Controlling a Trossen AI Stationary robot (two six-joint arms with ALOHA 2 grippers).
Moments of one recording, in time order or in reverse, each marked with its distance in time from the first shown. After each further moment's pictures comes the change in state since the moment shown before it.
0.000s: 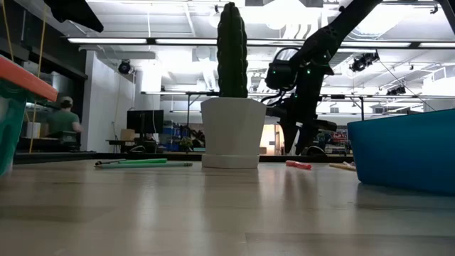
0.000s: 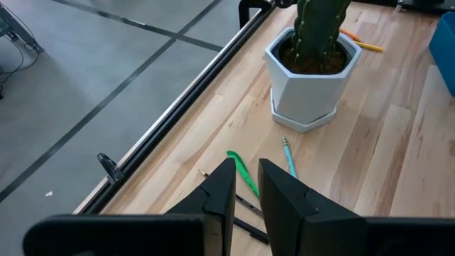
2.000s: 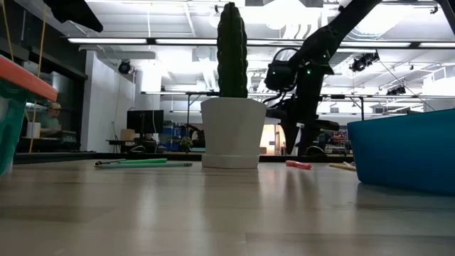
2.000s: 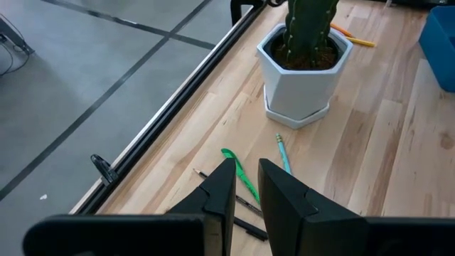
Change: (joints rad) left arm 0.000 0.000 0.000 -0.004 0.027 0.015; right arm 0.017 0.005 0.000 -0.020 0.018 0.060
